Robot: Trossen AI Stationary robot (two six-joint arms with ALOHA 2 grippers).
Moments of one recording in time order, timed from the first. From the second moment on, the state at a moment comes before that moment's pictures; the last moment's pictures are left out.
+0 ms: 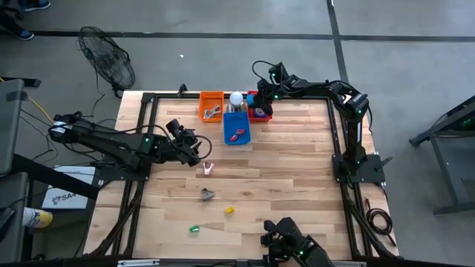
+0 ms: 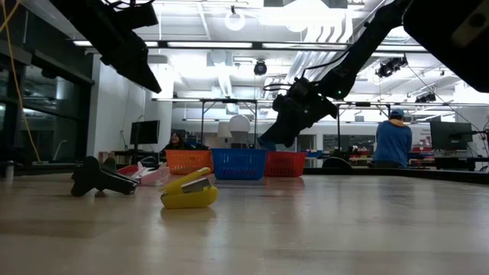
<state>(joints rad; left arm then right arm) -0.16 1.07 0.76 -0.56 -0.80 -0.29 -0.84 2.03 1.27 0.02 -0.82 -0.27</state>
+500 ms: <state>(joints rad) -0.16 1.07 0.76 -0.56 -0.80 -0.30 -0.84 2.03 1.27 0.02 -0.77 -0.22</state>
